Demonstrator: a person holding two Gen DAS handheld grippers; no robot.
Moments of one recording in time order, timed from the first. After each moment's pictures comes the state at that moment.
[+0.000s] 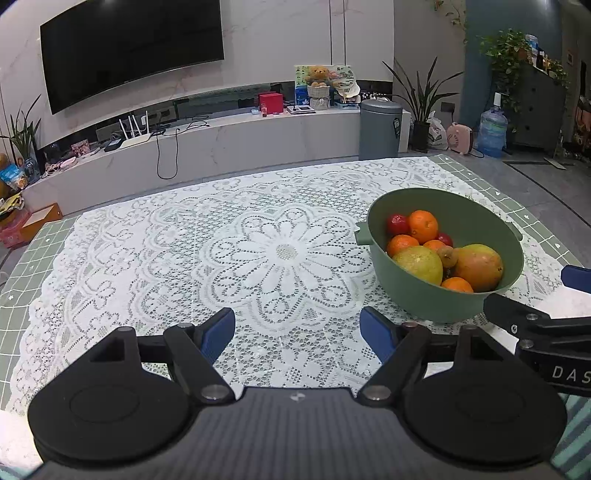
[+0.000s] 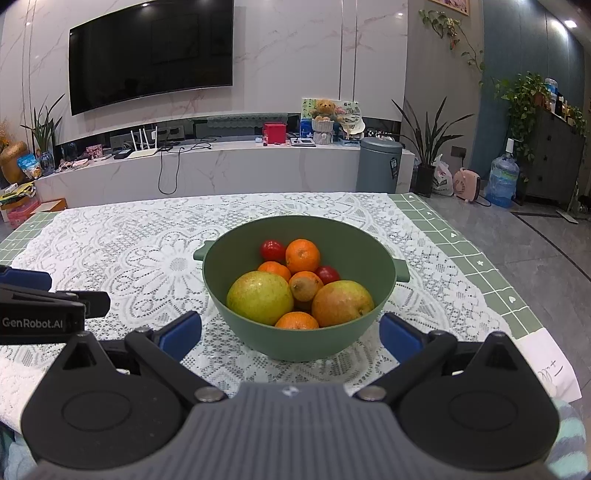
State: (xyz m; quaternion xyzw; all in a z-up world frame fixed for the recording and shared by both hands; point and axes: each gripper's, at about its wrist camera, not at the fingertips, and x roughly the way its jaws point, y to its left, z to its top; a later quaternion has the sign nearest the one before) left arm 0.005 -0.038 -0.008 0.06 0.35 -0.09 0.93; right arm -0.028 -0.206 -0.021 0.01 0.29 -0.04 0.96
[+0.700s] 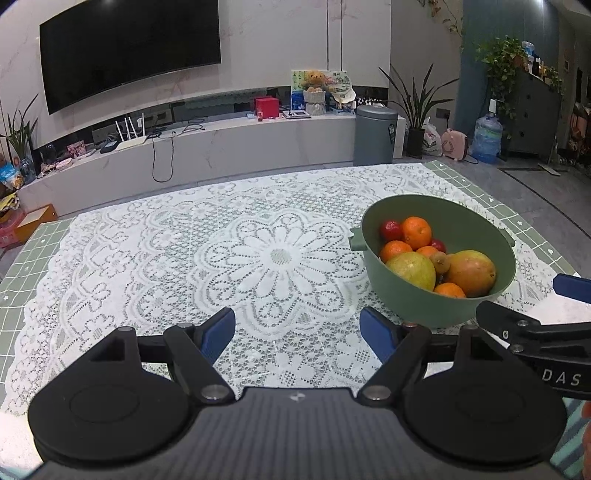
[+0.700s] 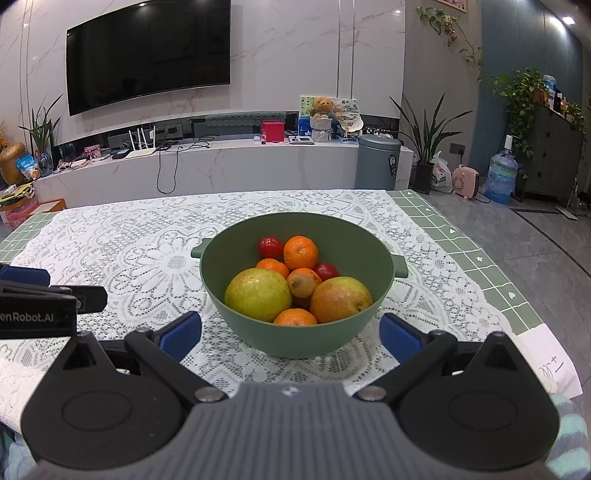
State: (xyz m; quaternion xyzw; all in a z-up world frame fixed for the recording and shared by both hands) left arm 0.002 -0.036 -0.004 0.06 0.34 -0.10 0.93; right arm -0.028 -0.207 -0.024 0.01 0.29 -0.04 0.96
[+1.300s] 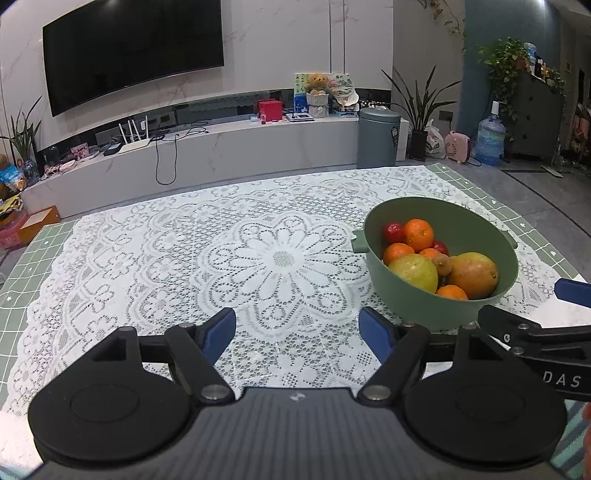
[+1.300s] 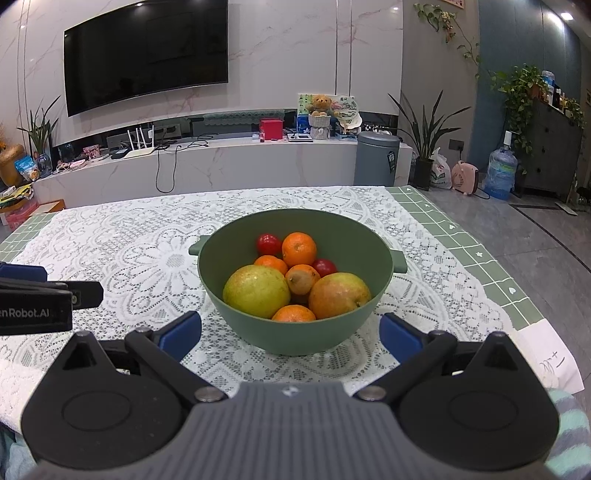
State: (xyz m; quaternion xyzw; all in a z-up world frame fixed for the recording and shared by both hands) left arm 0.002 -0.037 -0.004 0.06 0.34 -0.09 0.94; right arm -0.029 -0.207 -0.025 0.02 0.29 -0.04 0.95
